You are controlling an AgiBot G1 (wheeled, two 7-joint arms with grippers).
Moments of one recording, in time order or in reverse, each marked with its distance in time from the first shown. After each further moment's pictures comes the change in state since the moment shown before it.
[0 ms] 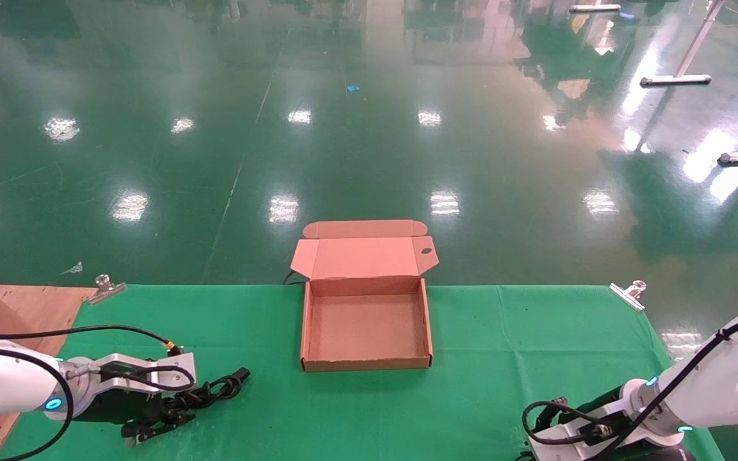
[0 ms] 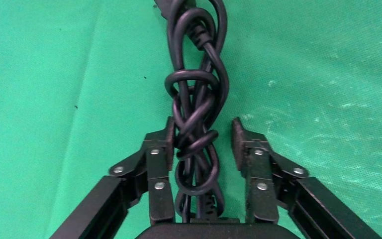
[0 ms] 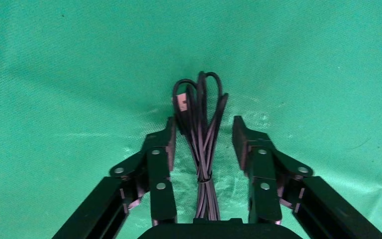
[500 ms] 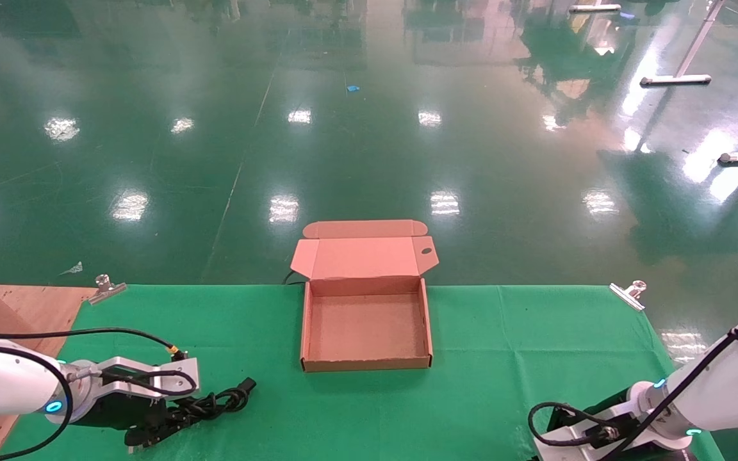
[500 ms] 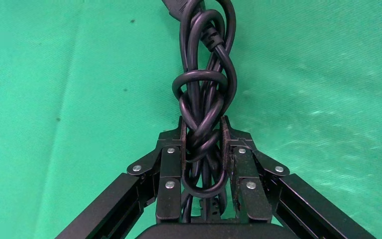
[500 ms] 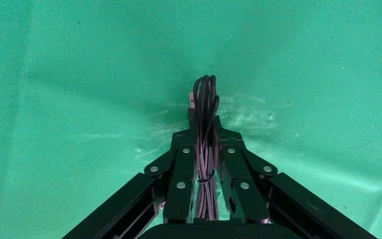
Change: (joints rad) left arm -0.017 -0.001 0.001 -0.004 0.002 0.061 0.011; right arm 0.014 0.016 0.005 -0.006 0.007 -0.032 -0.003
